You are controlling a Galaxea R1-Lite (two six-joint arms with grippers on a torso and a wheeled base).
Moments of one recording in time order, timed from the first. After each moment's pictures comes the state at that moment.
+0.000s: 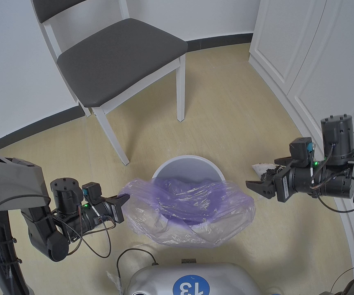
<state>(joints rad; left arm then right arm) -0.30 2.15 -0.37 -1.48 -0.29 -0.19 0.51 1.56 -0.82 -0.28 0.01 -0.08</state>
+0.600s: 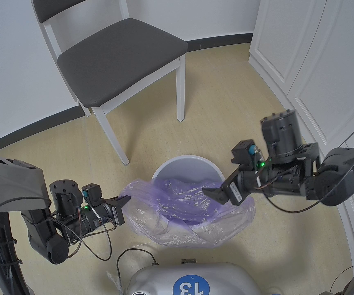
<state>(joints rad) -0.30 2.15 -0.35 -1.51 -0.28 -0.18 0.67 1.86 -1.04 -0.24 -0.05 -0.22</state>
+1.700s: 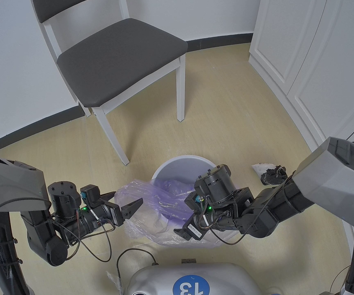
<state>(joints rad) -0.30 2.15 -0.32 -1.55 -0.29 -0.18 0.76 2.23 -1.14 -0.32 -0.06 -0.22</state>
